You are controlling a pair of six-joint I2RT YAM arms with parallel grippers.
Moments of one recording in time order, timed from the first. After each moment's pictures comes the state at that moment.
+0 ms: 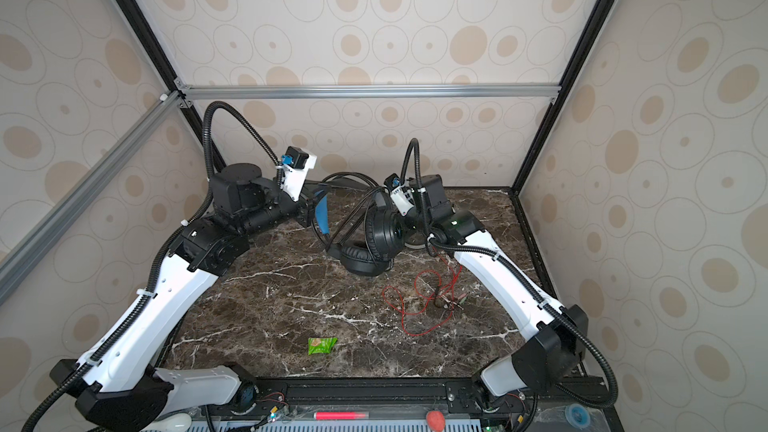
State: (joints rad) left arm -0.55 1.27 1.59 -0.53 0.15 0.08; right arm 0.53 1.44 1.45 -0.58 -0.05 -0.19
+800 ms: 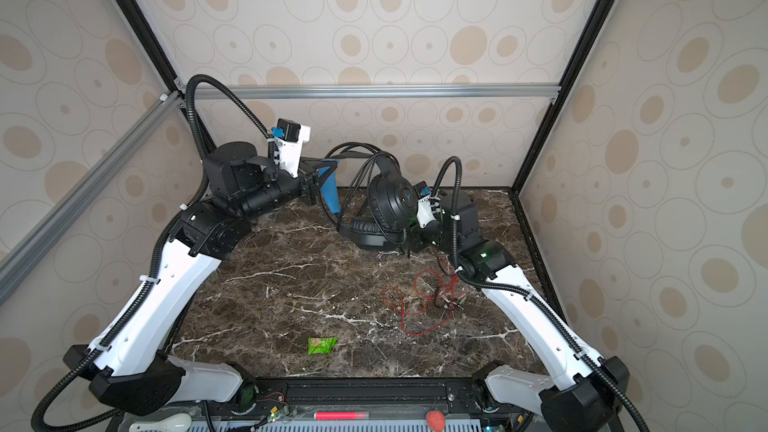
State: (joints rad) left arm -0.54 1.38 1.78 -0.51 0.21 -0.10; right arm 0.47 1.18 1.19 -0.40 -0.24 -0.01
